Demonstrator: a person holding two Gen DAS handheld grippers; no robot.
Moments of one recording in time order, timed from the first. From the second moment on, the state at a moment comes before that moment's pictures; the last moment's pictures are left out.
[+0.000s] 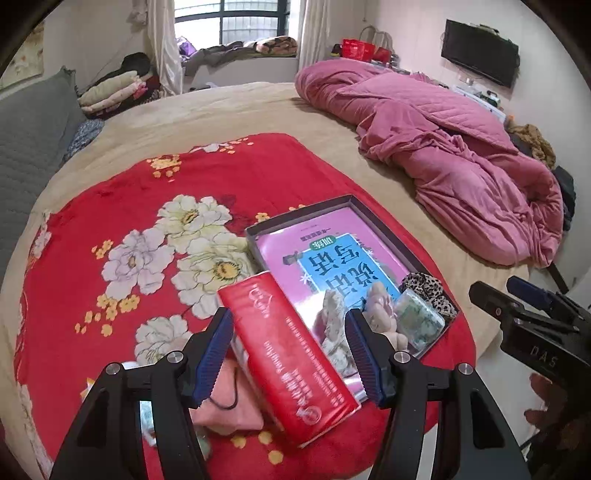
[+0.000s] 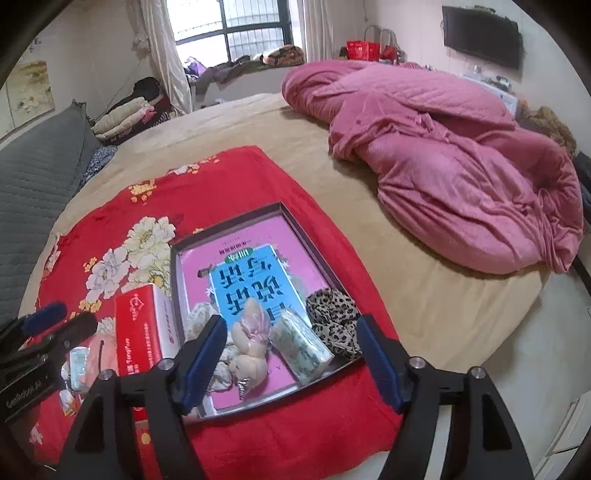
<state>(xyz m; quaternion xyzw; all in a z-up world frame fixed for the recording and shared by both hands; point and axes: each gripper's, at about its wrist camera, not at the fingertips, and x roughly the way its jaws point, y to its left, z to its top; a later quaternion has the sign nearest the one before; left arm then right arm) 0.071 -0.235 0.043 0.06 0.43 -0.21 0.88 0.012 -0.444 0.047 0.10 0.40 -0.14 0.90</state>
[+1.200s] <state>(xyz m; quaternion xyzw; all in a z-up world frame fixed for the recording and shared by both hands) 0.035 -0.009 0.081 -0.04 0.43 -0.11 0.89 0.001 -0.298 0.105 0.03 0.36 -0.06 0.93</state>
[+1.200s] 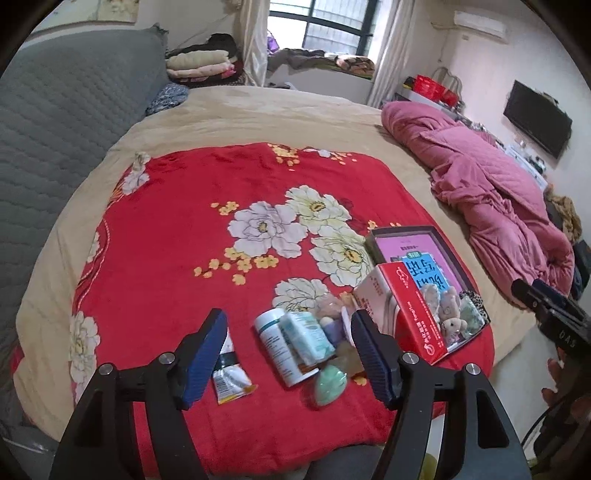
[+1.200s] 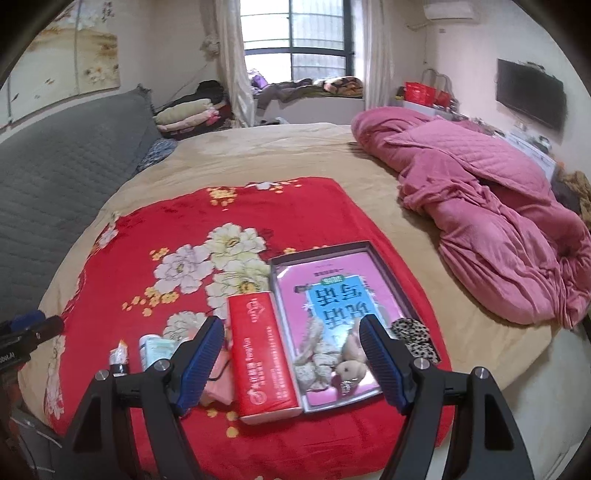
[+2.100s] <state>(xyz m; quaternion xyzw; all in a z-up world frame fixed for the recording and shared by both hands) 0.022 0.006 0.030 -0.05 0.48 -0.11 0.87 -0.004 -0.209 0.058 -0.05 0.40 0.03 0.91</state>
